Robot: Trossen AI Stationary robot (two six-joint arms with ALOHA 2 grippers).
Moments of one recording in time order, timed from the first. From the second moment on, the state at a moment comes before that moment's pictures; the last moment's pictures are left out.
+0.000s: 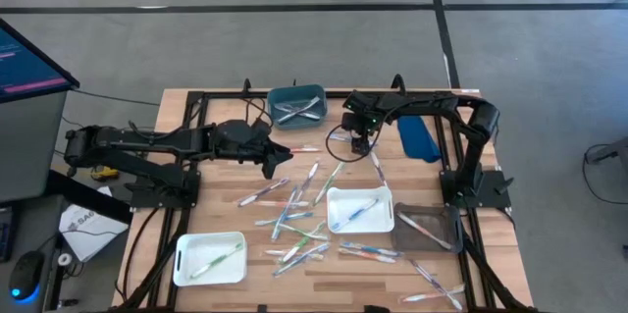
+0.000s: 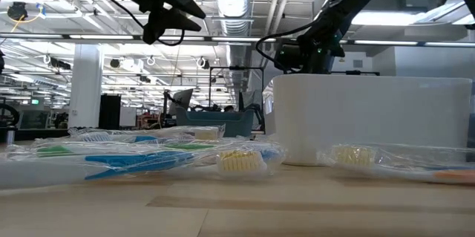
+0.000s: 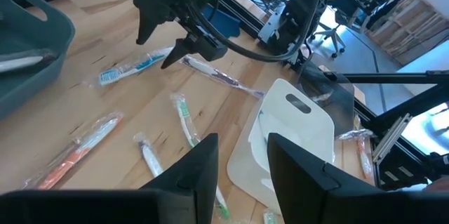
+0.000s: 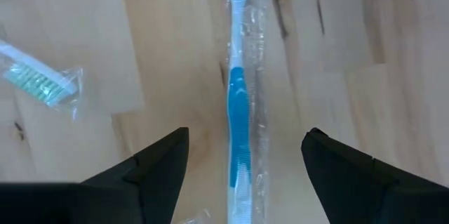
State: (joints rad) left arm 0.09 1.12 0.76 -0.08 -0.07 -0.58; right arm -0.53 1.85 1.14 -0.56 -0.11 -0.34
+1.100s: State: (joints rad) left arm 0.09 1.12 0.76 -0.07 -0.07 -0.58; right arm -0.48 1.90 1.15 -0.63 -0.10 -0.23
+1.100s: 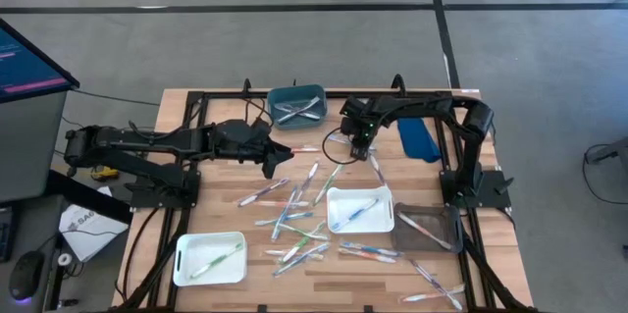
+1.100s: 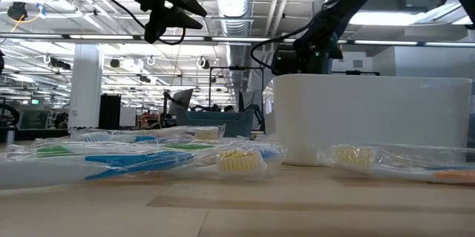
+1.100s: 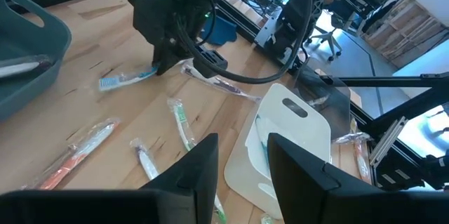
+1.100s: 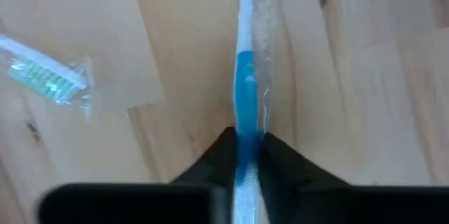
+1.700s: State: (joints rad) left arm 0.09 1.12 0.76 -0.07 -0.05 -0.58; right arm -0.46 1.72 1.25 -0.74 -0.07 0.05
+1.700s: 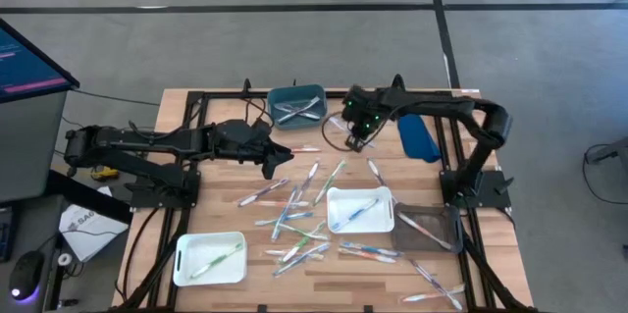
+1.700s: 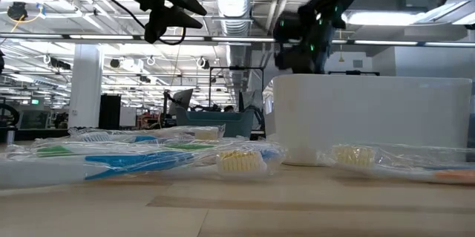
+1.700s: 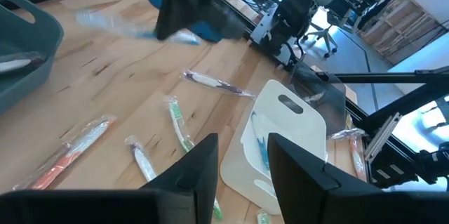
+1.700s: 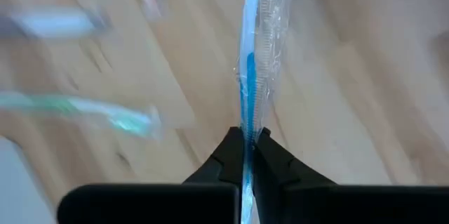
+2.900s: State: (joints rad) left arm 0.05 1.12 0.76 -0.05 -0.11 -0.79; right arm 0.39 1.67 1.28 -0.96 0.16 0.74
